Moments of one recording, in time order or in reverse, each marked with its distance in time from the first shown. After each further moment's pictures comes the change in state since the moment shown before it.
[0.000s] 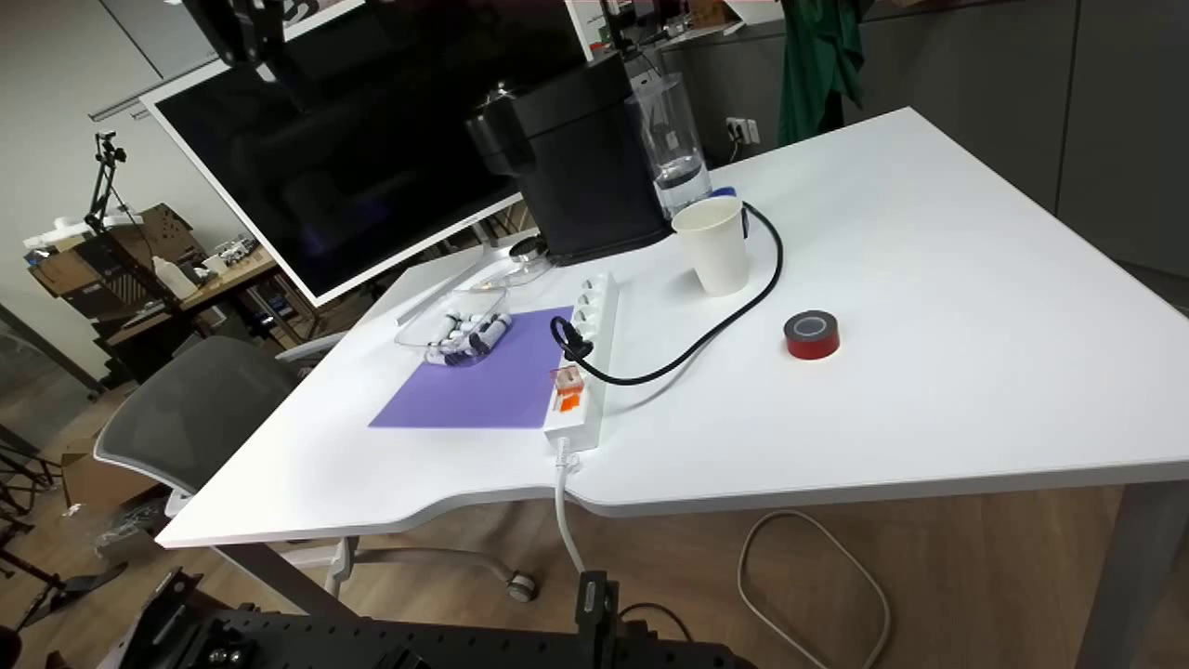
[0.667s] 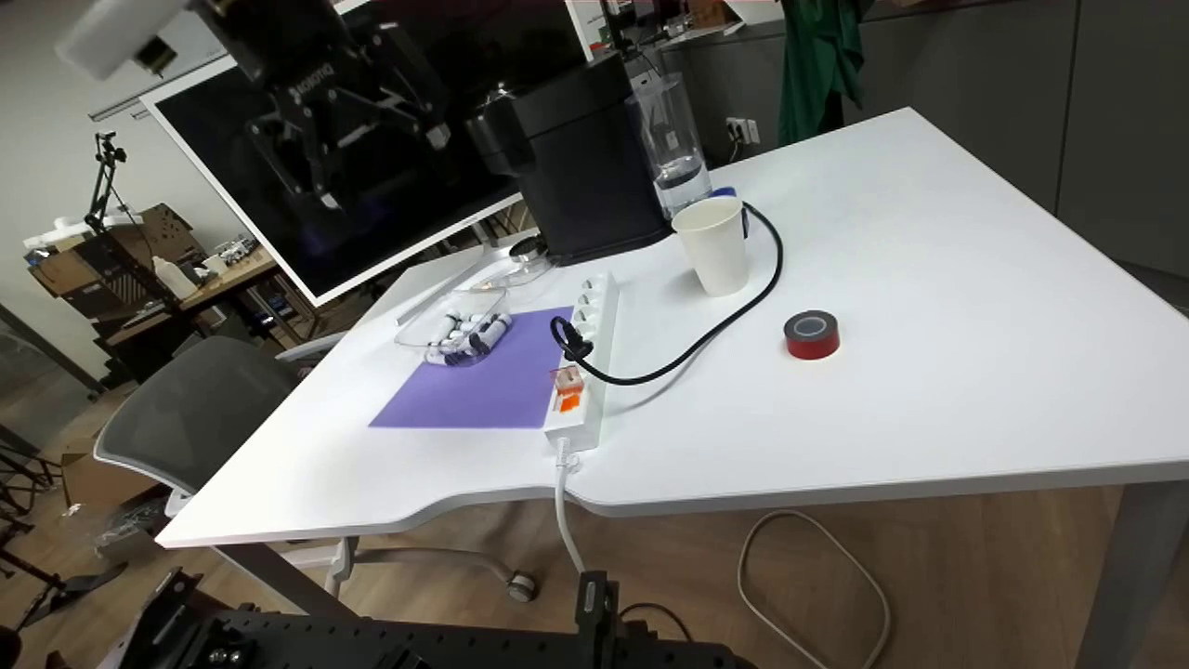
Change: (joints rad) arm -0.005 0.054 0.016 -0.210 -0.009 0.289 0.009
